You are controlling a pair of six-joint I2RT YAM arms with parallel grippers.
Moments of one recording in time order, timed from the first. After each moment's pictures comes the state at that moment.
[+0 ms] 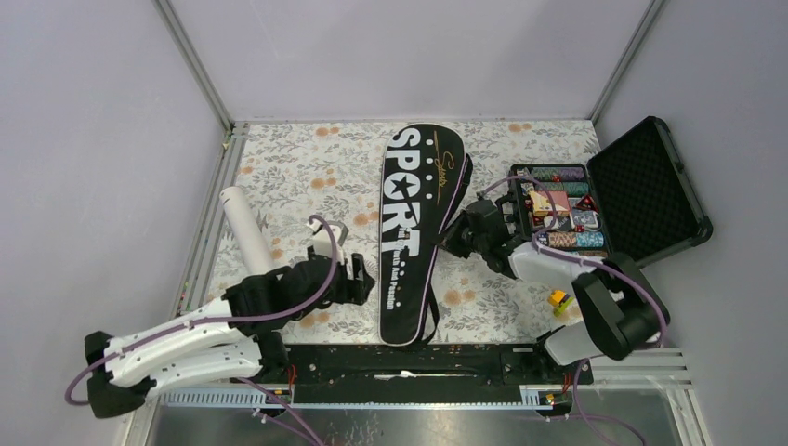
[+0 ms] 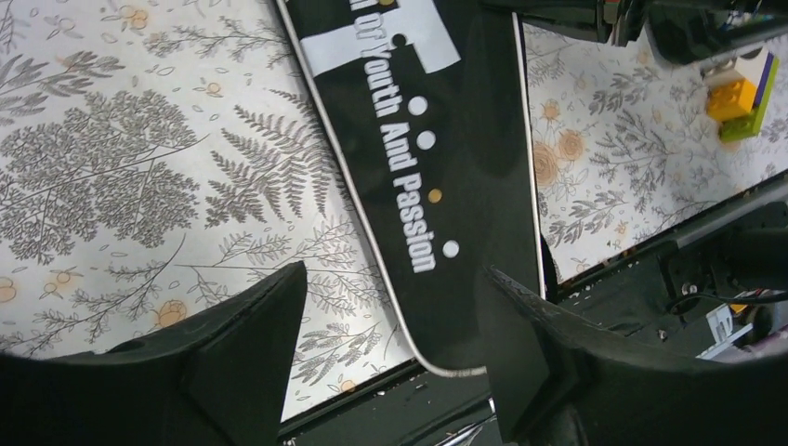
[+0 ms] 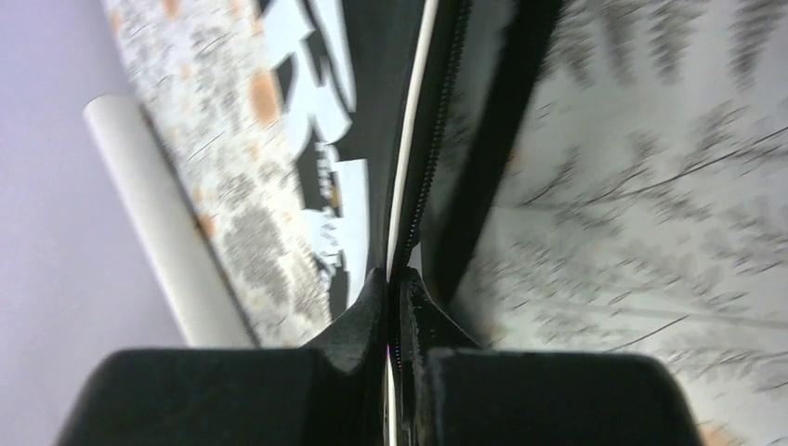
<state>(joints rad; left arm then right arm) -1.09 0.72 0.72 -0.65 -0.40 -0.72 0.53 1.49 0.64 0.16 -0.10 1.06</state>
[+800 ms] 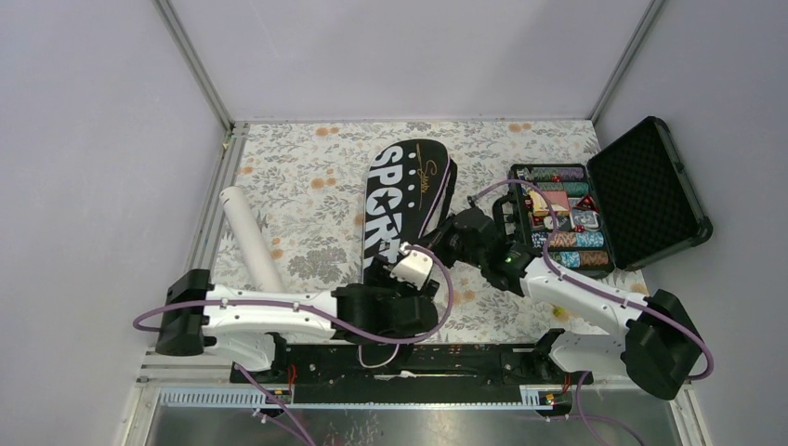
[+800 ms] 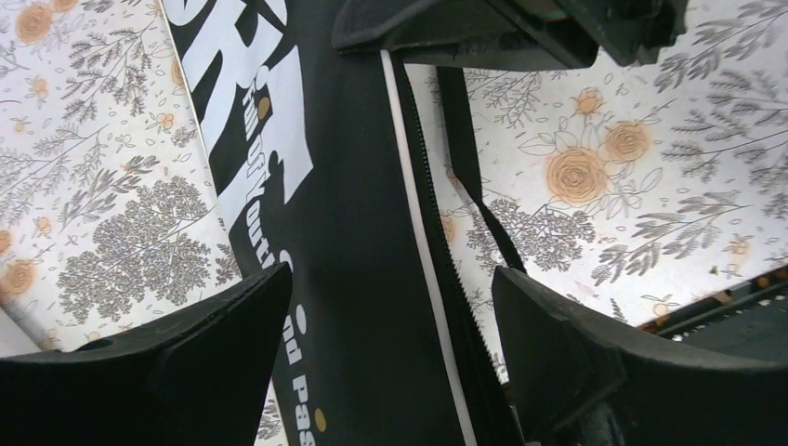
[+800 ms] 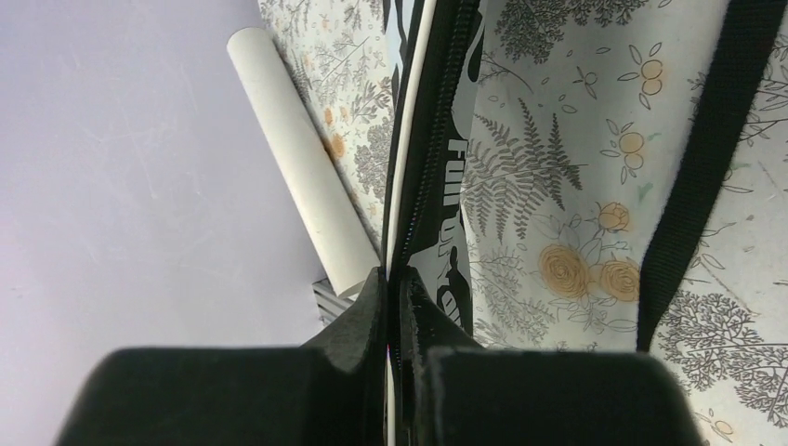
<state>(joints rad) -1.49 1.34 1.02 -0.69 -0.88 -0.74 0.79 1.21 0.72 -0.07 0.02 1.34</state>
